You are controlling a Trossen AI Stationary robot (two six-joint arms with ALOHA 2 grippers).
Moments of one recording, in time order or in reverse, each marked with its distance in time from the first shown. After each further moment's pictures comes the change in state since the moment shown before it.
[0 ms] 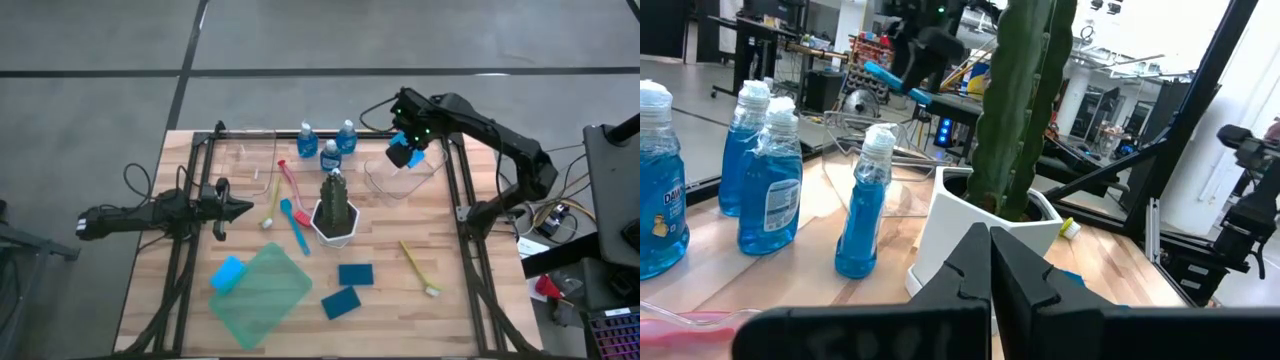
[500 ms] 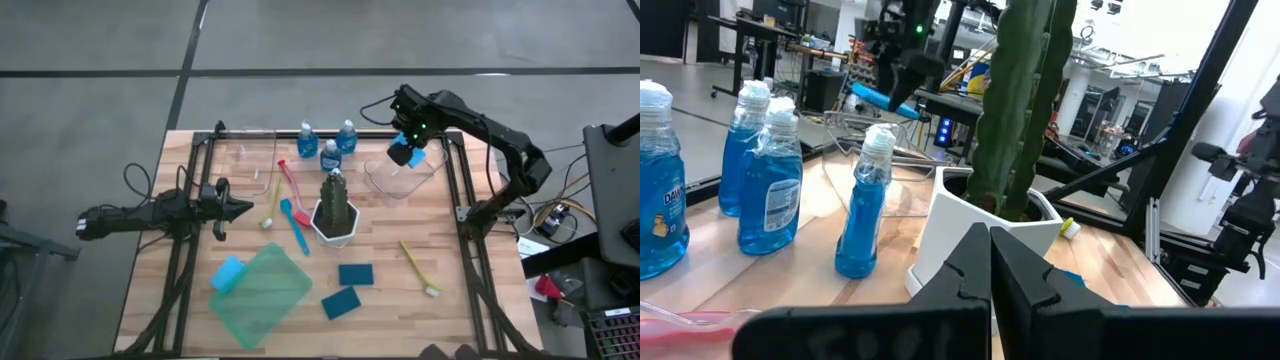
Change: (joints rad) left arm 0.000 0.000 0.000 0.000 0.000 0.000; right arm -0.096 0.066 -0.068 0.054 -0.064 -0.128
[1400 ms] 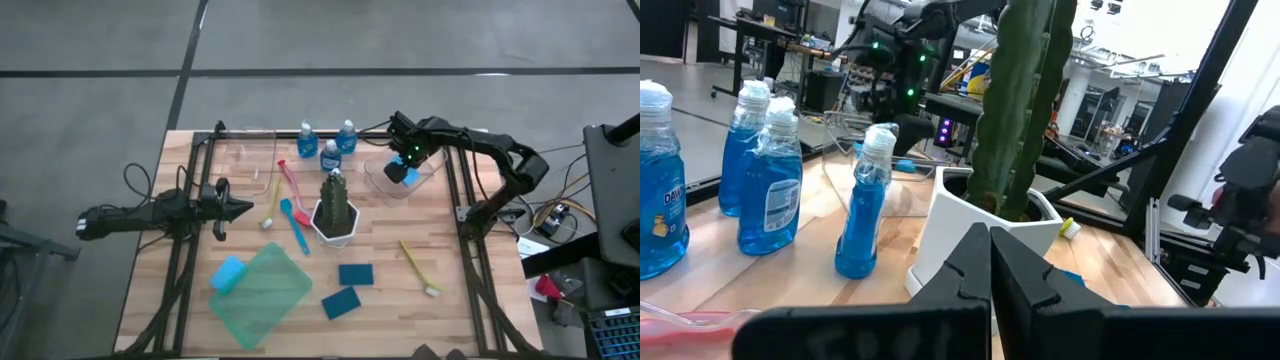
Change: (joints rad) left arm 0.000 0.000 0.000 0.000 0.000 0.000; right arm -0.013 0.029 -0.369 0.356 -0.045 0.056
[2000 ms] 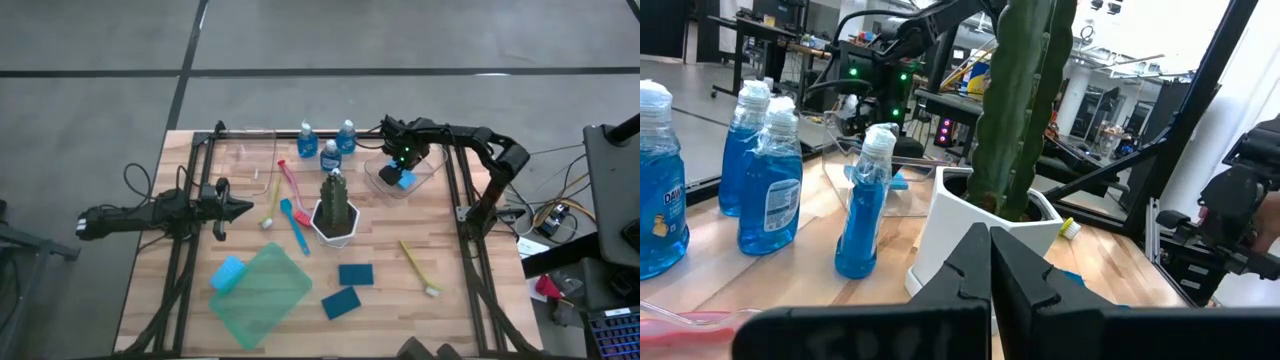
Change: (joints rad) left arm 0.000 0.000 0.000 0.000 0.000 0.000; right arm -0.005 0.161 0.037 0.028 -0.003 -0.044
